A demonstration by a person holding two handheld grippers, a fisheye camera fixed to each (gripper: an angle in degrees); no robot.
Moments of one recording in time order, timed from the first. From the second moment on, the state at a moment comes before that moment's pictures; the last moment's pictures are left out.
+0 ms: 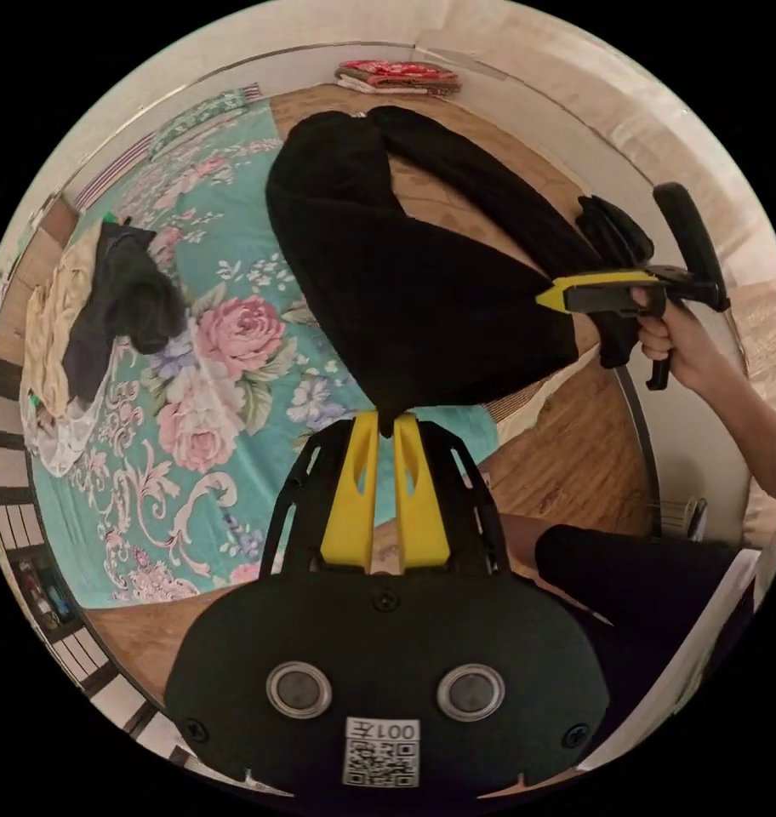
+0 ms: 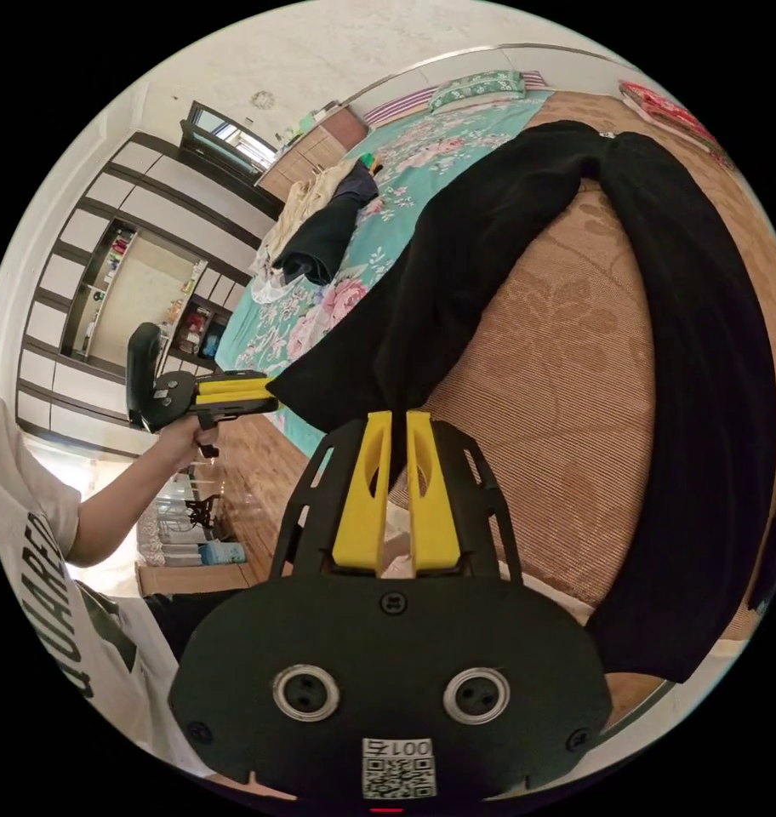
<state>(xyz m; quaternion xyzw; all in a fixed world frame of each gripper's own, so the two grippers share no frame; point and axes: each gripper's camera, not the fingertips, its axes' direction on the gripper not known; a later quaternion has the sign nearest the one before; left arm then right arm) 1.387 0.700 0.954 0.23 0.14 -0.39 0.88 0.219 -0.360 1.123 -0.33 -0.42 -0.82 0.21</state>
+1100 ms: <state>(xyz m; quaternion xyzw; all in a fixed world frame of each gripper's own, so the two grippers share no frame) 1.388 0.740 1.280 0.01 0.15 -0.50 0.85 0.381 -0.281 1.102 -0.30 -0.30 -0.90 0.10</state>
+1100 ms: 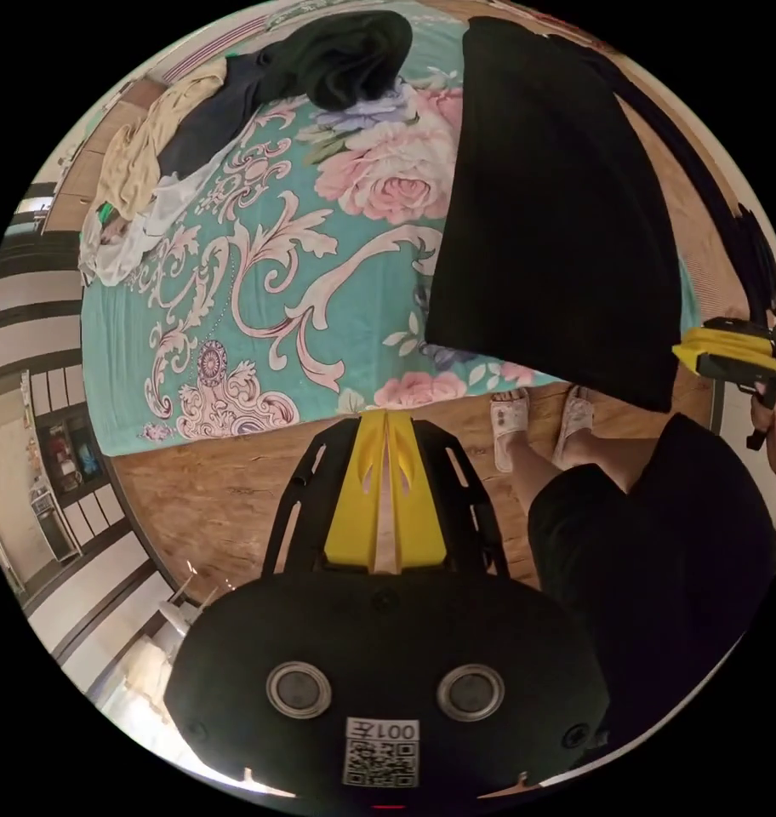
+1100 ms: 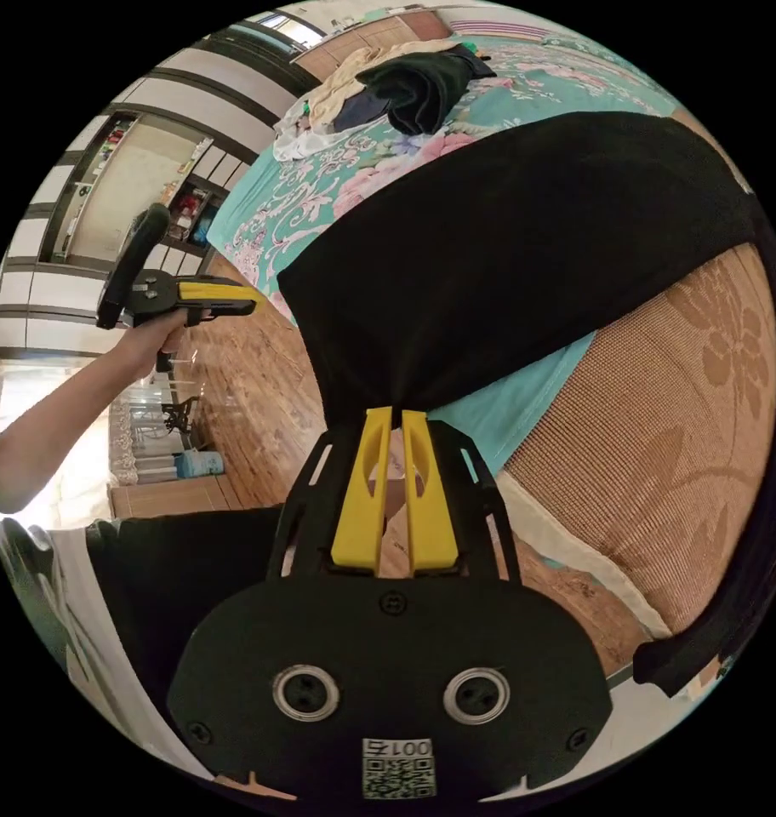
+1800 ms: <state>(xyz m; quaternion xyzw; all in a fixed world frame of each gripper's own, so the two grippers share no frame) 1.431 0.296 1.316 0.19 0.43 -0.40 0.79 0.166 -0.682 1.287 -0.24 -0.24 -0.85 0.41</state>
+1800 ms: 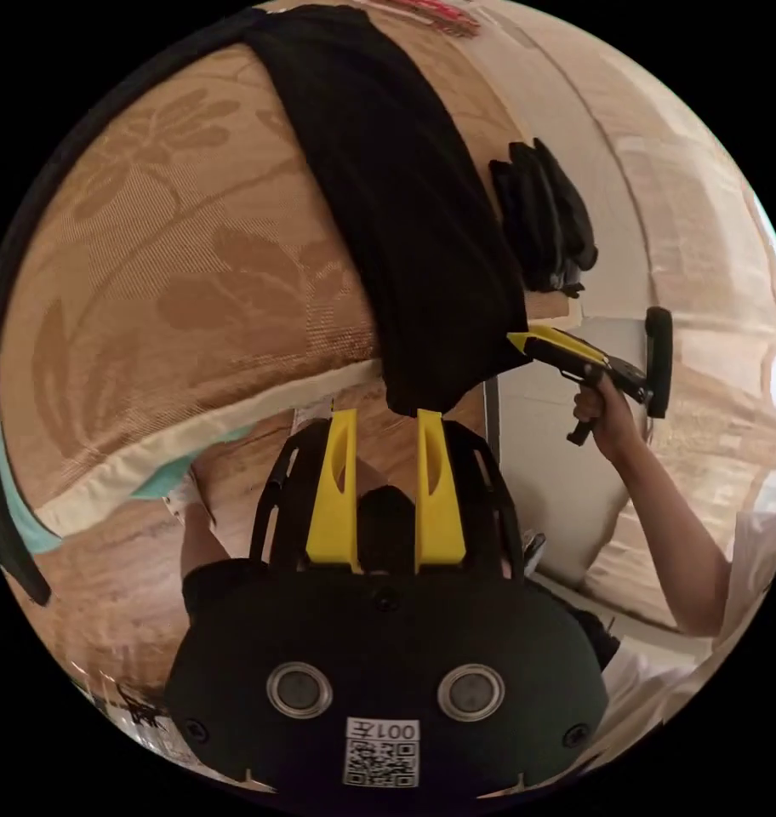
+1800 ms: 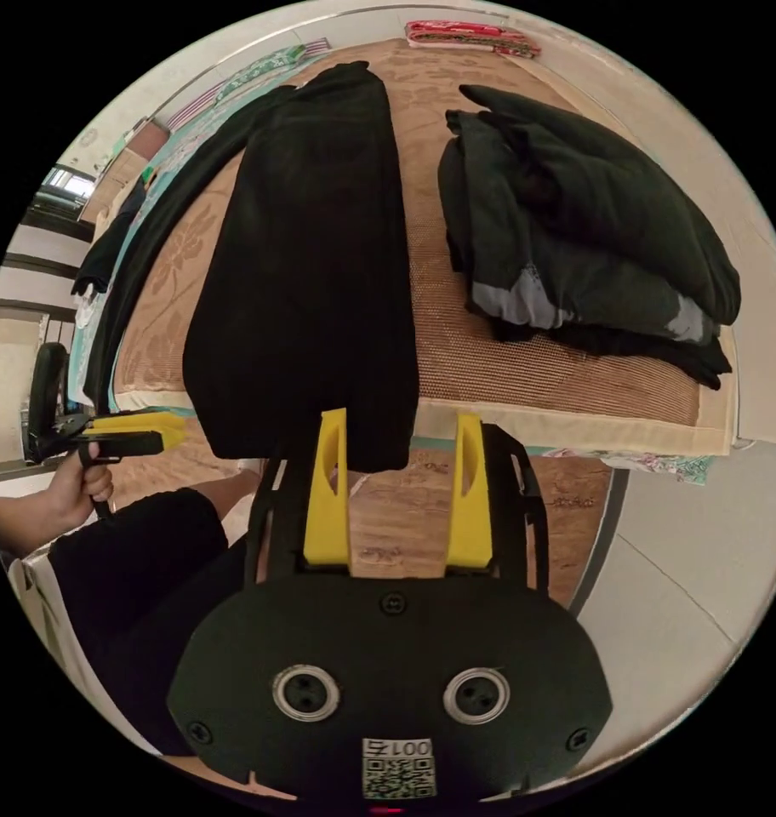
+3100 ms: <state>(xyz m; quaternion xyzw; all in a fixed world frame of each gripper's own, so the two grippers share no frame) 1.648 0.197 1.473 0.25 0.35 -0.40 0.81 0.140 -0.866 1.123 -0.41 -0.30 -0.81 0.28</state>
